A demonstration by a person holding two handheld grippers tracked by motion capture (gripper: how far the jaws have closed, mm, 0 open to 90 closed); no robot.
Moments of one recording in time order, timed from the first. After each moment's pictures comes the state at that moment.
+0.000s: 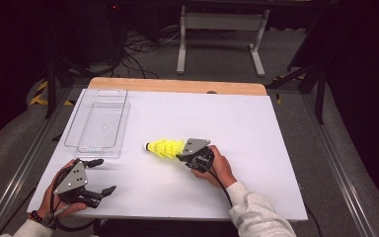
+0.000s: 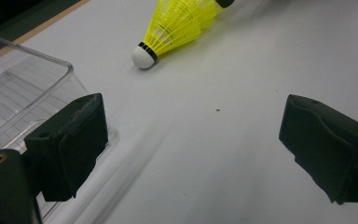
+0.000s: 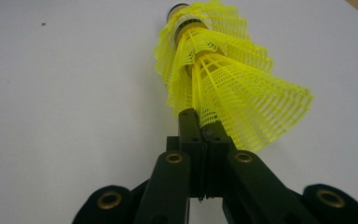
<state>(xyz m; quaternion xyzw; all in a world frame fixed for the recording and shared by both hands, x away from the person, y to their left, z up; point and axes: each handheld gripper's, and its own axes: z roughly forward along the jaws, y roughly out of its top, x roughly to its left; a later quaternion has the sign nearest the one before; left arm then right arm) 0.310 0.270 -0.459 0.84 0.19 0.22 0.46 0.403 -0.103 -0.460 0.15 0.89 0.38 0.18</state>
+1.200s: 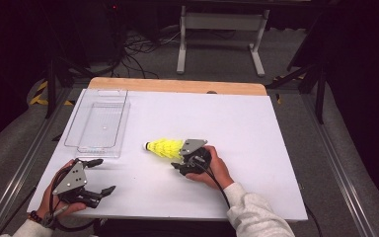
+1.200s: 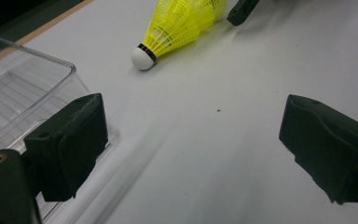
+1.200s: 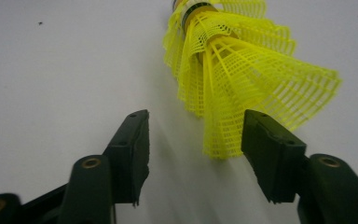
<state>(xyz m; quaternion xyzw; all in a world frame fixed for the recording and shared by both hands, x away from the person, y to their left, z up) 0.309 0.271 -0.457 0.84 0.19 0.22 0.46 0.404 -0.096 -0.469 0.18 0.90 0.37 0.16</state>
